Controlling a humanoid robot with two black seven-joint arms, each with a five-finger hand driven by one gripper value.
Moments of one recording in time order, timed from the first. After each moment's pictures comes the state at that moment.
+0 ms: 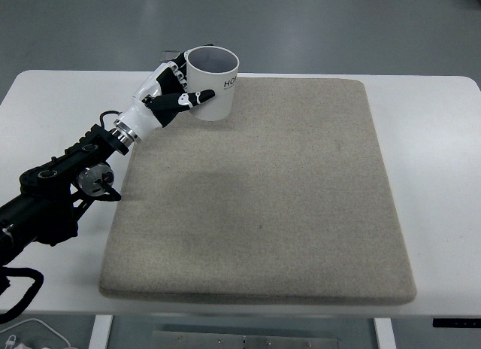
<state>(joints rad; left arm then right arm) -0.79 0.18 -0.65 -0.59 0.45 -0.54 -0.61 0.03 0.00 -0.06 0.15 -0.02 -0.01 -0.13</state>
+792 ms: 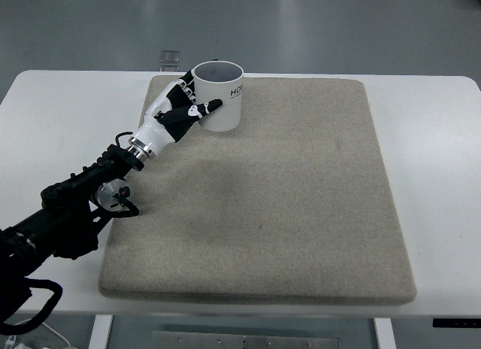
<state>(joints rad) -0.77 0.10 -0.63 -0.51 0.36 -0.54 -0.61 0.03 0.00 -0.06 0.15 -0.01 0.00 -0.13</state>
